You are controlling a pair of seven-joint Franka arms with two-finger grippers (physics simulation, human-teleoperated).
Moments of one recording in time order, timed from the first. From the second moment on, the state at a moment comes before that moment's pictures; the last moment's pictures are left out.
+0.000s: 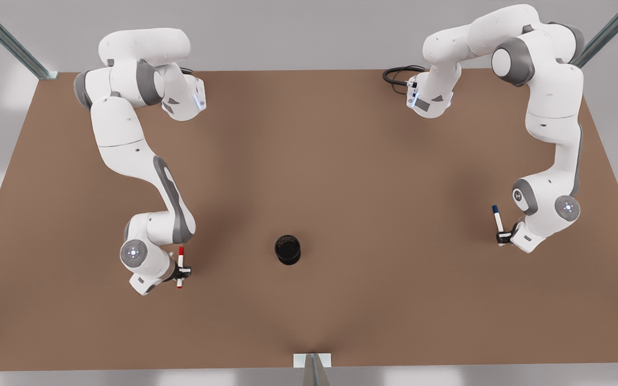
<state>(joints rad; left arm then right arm) 0.26 0.63 0.03 -1.90 0.00 2.58 0.27 0.09 0.84 0.03 -1.49 -0.01 2.38 0.03</state>
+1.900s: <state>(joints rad) -0.44 0.45 0.00 -1.35 -0.11 1.78 -0.25 0.13 0.28 0.08 -1.43 -0.13 2.14 0.04</state>
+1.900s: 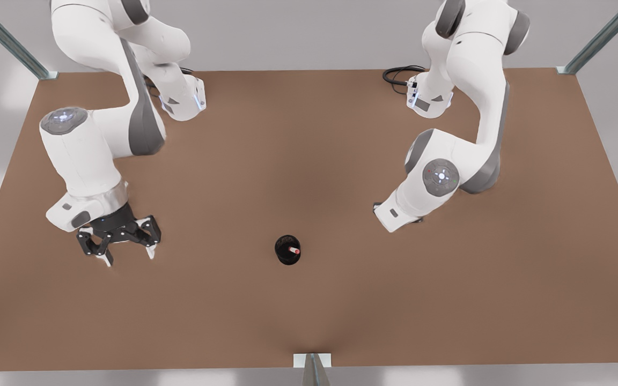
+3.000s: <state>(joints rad) -0.70 0.80 0.01 -1.35 -0.15 2.60 -1.10 0.10 0.34 0.05 -1.32 0.05 1.63 0.07</state>
